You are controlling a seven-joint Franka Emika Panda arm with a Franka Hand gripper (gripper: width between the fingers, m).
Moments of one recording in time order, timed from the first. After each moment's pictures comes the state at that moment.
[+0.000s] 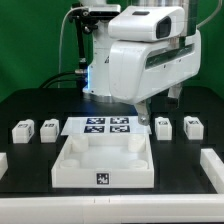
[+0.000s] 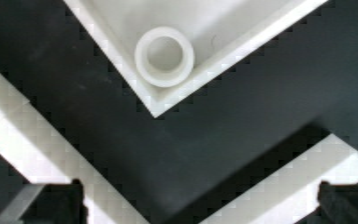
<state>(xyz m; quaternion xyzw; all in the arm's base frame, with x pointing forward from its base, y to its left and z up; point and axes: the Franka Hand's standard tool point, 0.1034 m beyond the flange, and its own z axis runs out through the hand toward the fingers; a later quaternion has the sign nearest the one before) 0.566 0.057 0.114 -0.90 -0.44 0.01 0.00</state>
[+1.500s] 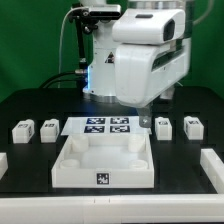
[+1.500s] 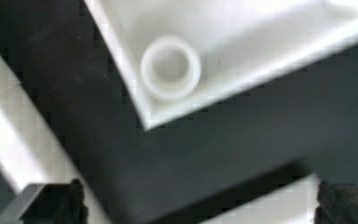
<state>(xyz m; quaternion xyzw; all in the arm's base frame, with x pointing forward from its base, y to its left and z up) 0.545 0.042 0.104 -0.83 -0.55 0.01 0.00</state>
